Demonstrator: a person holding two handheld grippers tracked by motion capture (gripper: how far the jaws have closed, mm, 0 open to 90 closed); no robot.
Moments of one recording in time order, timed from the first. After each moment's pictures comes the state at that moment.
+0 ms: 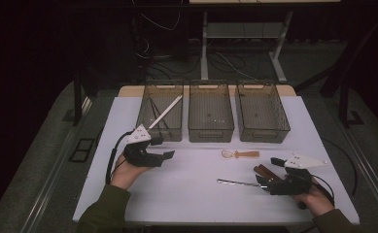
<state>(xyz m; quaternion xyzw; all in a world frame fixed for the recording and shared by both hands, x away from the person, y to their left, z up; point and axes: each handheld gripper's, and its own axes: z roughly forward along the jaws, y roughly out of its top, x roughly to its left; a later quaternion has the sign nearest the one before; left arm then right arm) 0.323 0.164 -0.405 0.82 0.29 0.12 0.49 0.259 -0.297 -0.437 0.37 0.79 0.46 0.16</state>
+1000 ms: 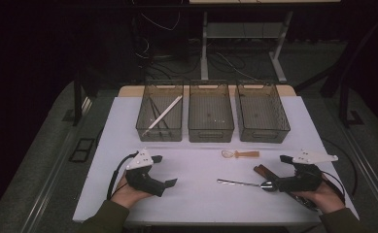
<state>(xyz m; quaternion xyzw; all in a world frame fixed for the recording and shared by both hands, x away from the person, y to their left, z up) 0.280 0.160 -0.434 0.82 0.27 0.09 0.50 0.262 -0.318 -0.420 0.38 0.80 0.43 0.16</state>
